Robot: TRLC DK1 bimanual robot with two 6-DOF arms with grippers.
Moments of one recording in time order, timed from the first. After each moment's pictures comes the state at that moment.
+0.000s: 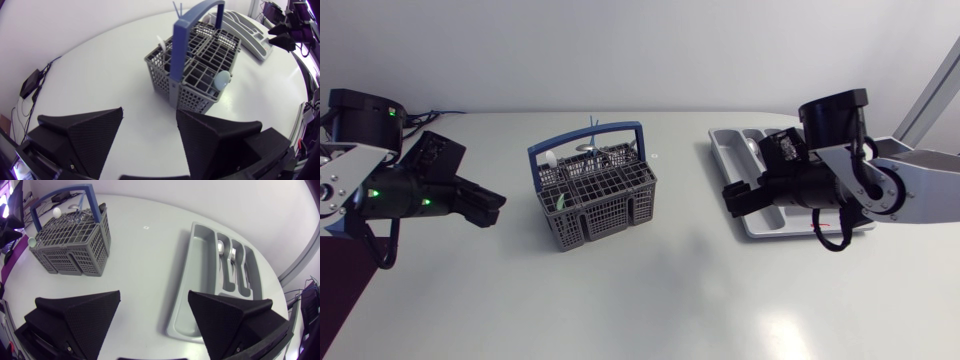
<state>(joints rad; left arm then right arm) -0.07 1.23 0.77 -0.35 0.18 0.34 0.27 1.40 0.78 -0.14 -0.02 -0.13</state>
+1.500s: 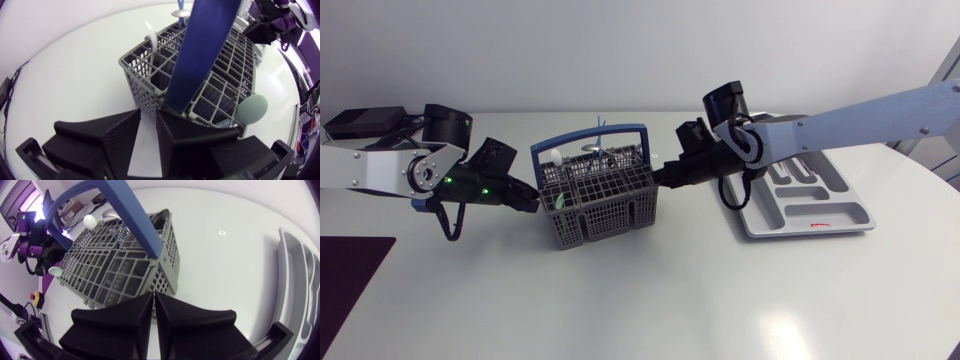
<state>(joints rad) -0.09 1.68 0.90 -0.10 0.36 0.34 0.38 1.94 1.23 -0.12 -0.43 0.04</state>
